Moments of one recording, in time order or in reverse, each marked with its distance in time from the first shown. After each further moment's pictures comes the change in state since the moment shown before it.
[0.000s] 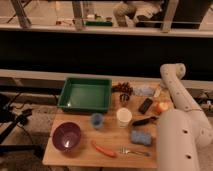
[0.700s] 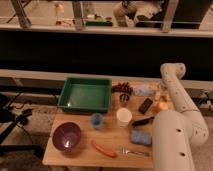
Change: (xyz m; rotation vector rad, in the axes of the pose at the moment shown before) arm 0.003 -0.001 0.002 -0.008 0.001 0.005
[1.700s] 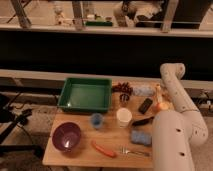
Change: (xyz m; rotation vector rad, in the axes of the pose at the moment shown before) arm -0.001 0.000 0.001 -0.001 0.000 -0.001
